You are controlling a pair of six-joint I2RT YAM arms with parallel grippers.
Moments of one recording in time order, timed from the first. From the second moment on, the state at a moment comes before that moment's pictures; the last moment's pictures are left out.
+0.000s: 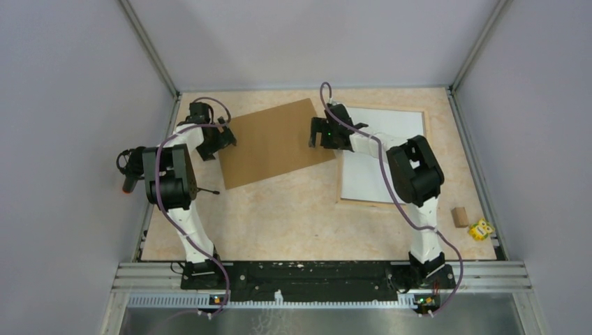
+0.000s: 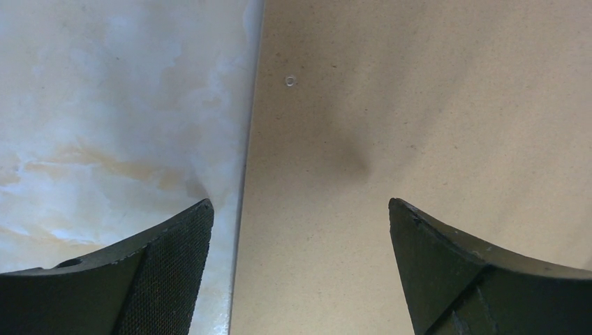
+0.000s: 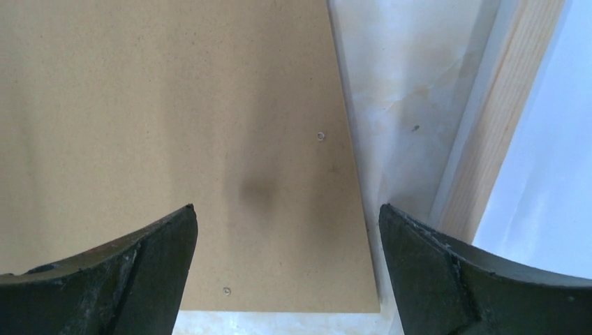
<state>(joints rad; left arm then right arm) 0.10 1.97 1.38 -0.45 0.06 -0.46 0.52 2.10 1.48 -0.18 0.05 0.49</state>
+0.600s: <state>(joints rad) 0.13 1.98 1.38 -0.42 0.18 -0.49 0.47 2.03 1.34 -0.03 -0.22 0.58</state>
